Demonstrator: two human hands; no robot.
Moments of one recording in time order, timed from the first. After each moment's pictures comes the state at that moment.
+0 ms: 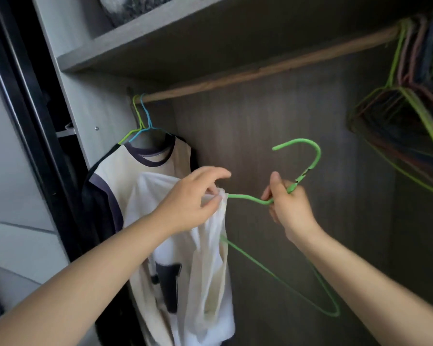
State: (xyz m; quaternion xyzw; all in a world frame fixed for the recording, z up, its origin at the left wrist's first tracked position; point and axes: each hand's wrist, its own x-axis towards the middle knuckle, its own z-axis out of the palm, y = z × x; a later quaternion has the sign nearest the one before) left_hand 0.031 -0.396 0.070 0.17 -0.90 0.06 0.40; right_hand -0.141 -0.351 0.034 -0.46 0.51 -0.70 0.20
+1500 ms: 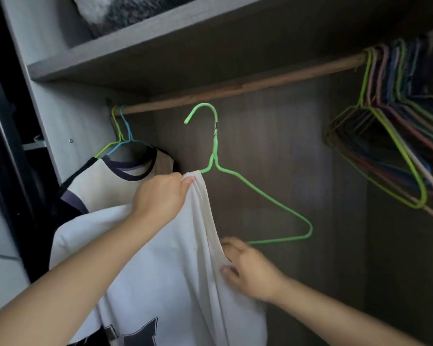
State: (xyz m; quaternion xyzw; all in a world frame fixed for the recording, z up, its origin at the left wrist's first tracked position) left_hand 0.022 -0.428 0.092 0.47 -0.79 0.28 0.28; right_hand -0.131 -0.368 -0.039 -0.80 0.50 -0.30 -0.13
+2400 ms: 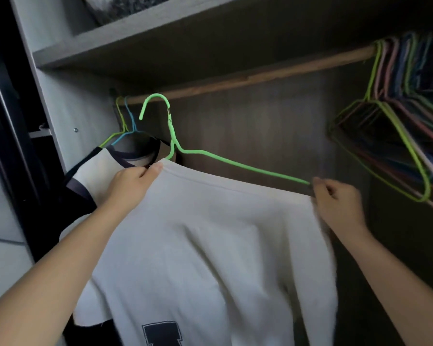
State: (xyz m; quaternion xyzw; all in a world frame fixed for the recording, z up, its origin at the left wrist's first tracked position) left_hand 0.075 -0.437 0.098 0.51 -0.73 -0.05 0.46; right_hand -0.219 -0.322 0.028 -0.48 0.59 -0.65 -0.06
